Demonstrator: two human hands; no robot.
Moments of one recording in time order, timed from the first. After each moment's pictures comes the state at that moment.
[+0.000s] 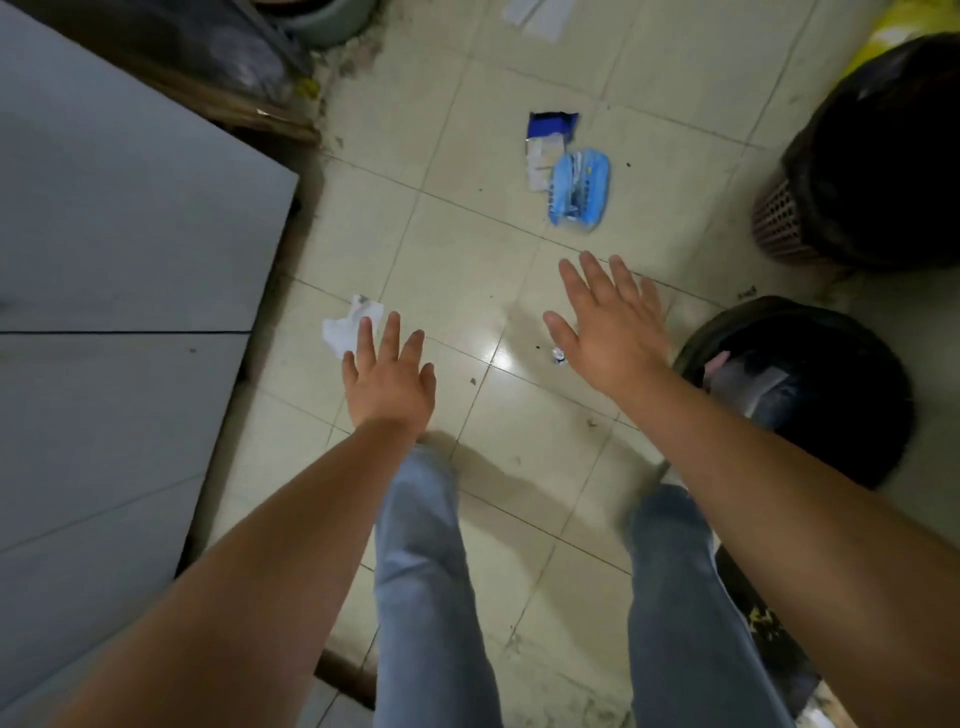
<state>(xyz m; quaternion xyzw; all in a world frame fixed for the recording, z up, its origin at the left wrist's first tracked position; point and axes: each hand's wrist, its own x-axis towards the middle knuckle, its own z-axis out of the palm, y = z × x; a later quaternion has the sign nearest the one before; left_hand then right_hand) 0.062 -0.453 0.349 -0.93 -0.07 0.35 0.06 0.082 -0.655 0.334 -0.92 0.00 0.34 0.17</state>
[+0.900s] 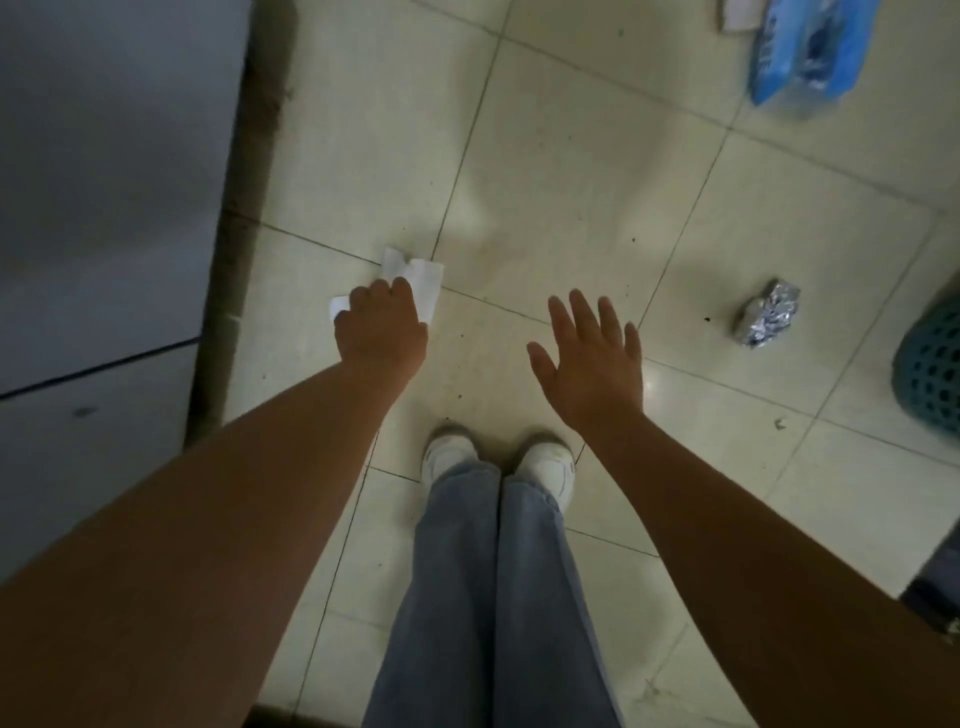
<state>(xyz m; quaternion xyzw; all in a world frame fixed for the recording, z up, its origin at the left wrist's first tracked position) 0.183 -0.162 0.029 -0.90 0.01 0.42 0.06 0.115 -0.326 0.038 -0.88 0.11 0.44 0.15</state>
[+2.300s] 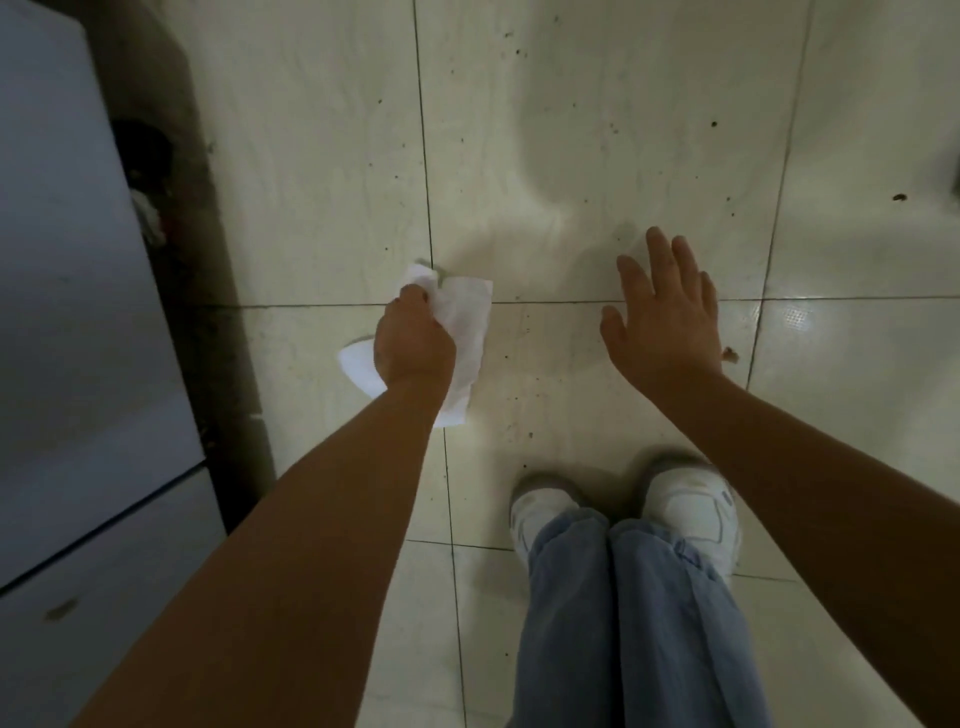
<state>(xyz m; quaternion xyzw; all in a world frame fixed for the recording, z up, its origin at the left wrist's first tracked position) 0.180 -0.162 -0.123 -0.95 -0.06 0.31 -0.04 0.089 -0.328 -0.122 -0.87 0.26 0.33 0.25</state>
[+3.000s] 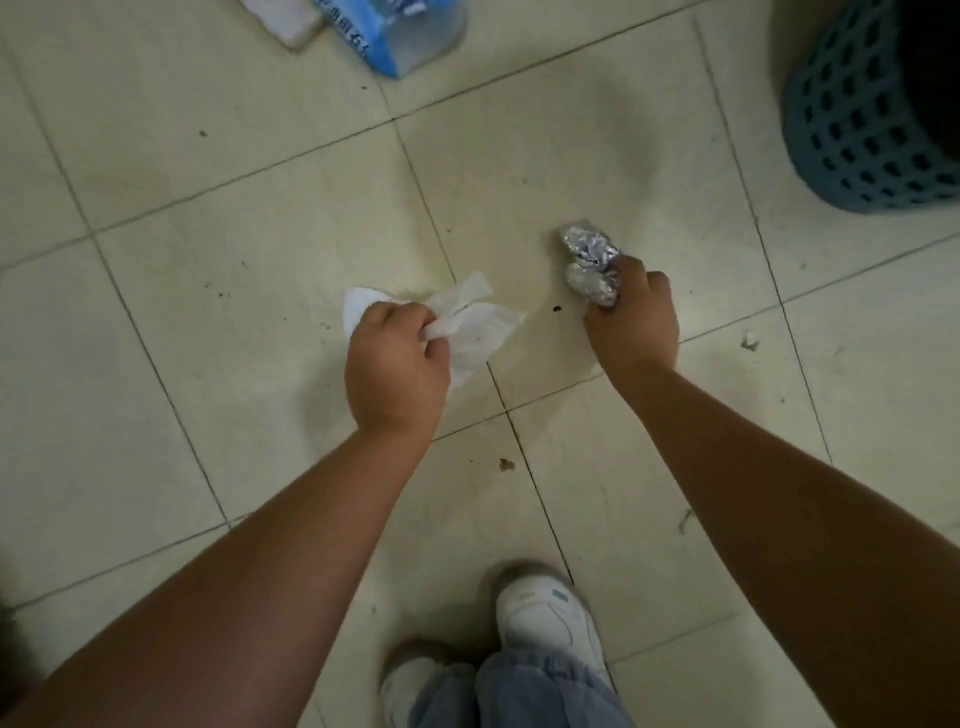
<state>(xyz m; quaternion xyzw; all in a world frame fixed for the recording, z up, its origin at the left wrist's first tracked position) 0.153 -0.385 -0.098 -0.92 0.24 0.22 -0.20 0.041 -0.517 -0.129 -0.73 0.61 0.10 0.30</state>
